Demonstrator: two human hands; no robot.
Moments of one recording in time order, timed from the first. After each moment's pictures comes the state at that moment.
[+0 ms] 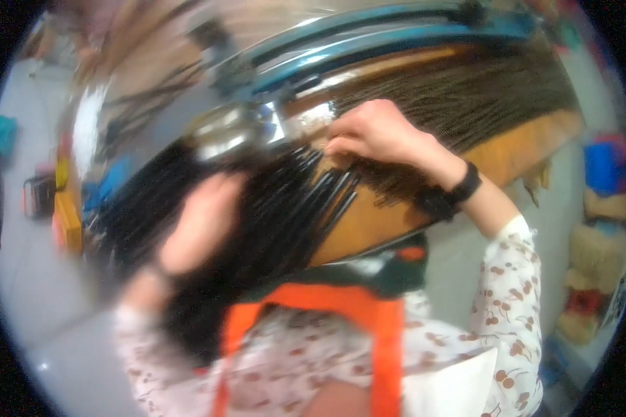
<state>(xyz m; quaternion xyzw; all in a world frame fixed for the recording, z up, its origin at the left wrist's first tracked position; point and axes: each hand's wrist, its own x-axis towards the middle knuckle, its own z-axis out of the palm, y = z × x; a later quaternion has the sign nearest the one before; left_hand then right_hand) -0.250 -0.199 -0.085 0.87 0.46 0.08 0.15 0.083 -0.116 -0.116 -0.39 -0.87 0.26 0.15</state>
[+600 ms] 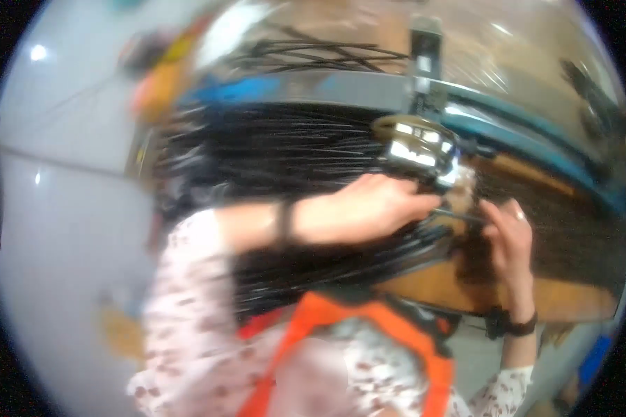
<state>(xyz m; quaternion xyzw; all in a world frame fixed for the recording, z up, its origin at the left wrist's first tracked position) -0.185 -0.185 -0.061 0.85 0.43 0.10 0.29 0.126 -0.150 -0.136 -0.34 -0.83 0.29 0.33</state>
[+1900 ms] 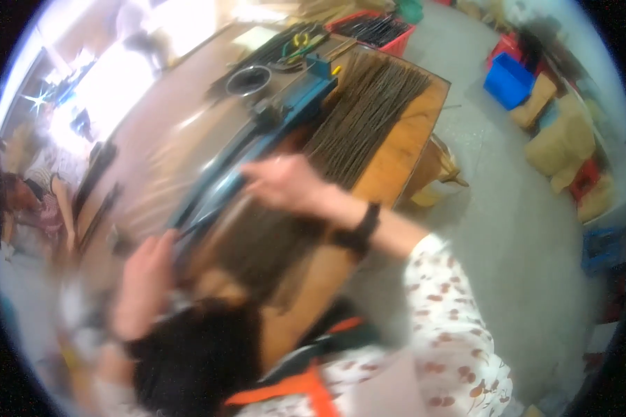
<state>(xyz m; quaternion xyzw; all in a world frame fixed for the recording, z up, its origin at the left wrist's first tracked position) -0.077 -0.086 0.013 0.94 0.34 0.06 0.02 0.244 -0.091 -0.106 -0.44 -0.77 -0.10 0.46</state>
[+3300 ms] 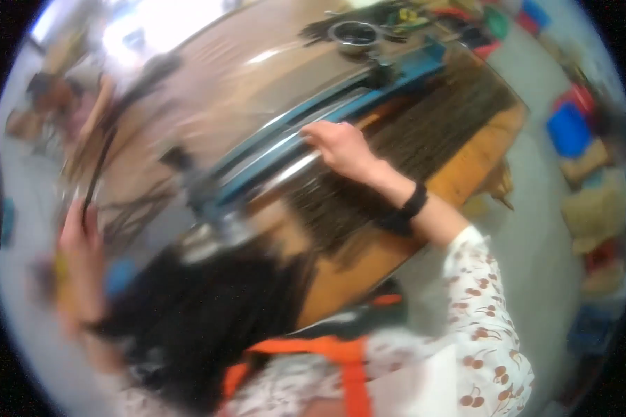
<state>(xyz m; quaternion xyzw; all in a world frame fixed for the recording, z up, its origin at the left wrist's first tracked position) -0.308 -0.106 0.068 0.79 0.53 0.24 -0.20 0.134 -0.051 -0.116 -0.43 -0.79 0.02 0.44</state>
